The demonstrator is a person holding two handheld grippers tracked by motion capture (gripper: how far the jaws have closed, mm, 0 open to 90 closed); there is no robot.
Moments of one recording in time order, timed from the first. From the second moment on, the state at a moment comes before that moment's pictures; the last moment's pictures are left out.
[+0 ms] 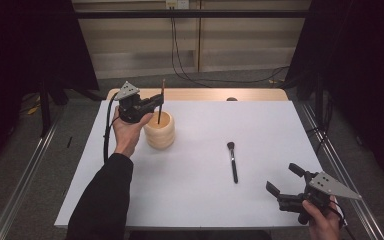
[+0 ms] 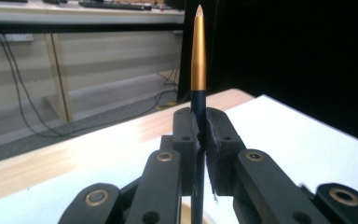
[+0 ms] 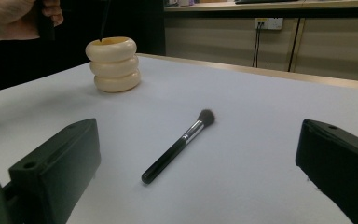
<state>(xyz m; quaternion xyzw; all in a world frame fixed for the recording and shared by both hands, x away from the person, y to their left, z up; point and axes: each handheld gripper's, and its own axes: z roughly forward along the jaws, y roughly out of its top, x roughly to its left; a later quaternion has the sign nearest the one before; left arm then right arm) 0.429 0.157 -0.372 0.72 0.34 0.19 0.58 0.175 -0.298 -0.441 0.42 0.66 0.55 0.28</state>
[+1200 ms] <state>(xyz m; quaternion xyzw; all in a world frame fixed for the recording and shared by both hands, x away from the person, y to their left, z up) 0.428 0.163 -0.410 0.73 0.37 0.16 0.55 0.176 -0.298 -0.441 0.42 0.66 0.55 0.28</state>
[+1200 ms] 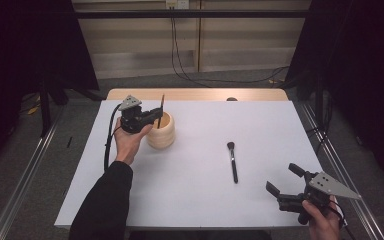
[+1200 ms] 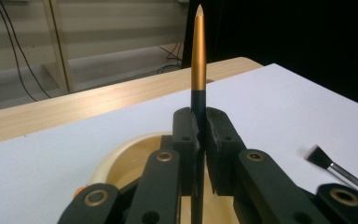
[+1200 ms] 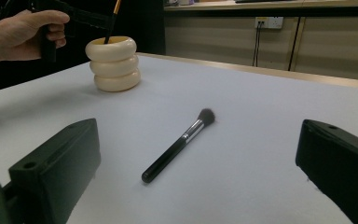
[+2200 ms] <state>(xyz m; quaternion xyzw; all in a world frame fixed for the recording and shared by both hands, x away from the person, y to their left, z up) 0.427 0.165 -0.405 0.72 0.38 0.17 0.56 0.175 -0.298 -0.441 0.42 0.66 0.55 0.28</state>
